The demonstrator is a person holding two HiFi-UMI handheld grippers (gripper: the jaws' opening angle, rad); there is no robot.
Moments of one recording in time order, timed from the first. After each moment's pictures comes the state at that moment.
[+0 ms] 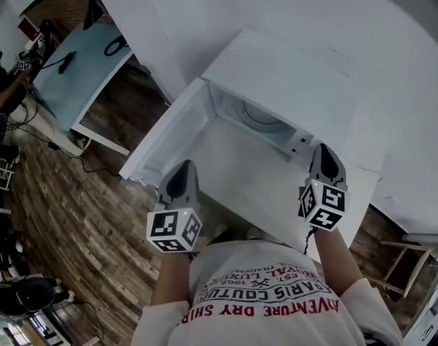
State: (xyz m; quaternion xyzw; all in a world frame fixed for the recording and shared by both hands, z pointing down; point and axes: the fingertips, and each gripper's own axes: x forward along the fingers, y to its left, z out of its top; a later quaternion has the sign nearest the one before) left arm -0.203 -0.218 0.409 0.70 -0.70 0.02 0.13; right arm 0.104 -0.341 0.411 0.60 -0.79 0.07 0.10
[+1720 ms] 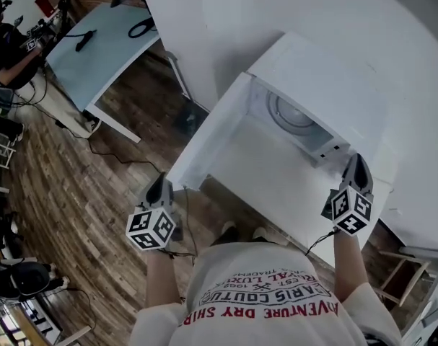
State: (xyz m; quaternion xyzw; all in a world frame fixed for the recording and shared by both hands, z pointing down) left arm -0.373 -0.126 0.486 0.62 -0.75 0.01 0.23; right arm 0.101 -0.335 0.408 0.65 -0.75 0.05 0.06
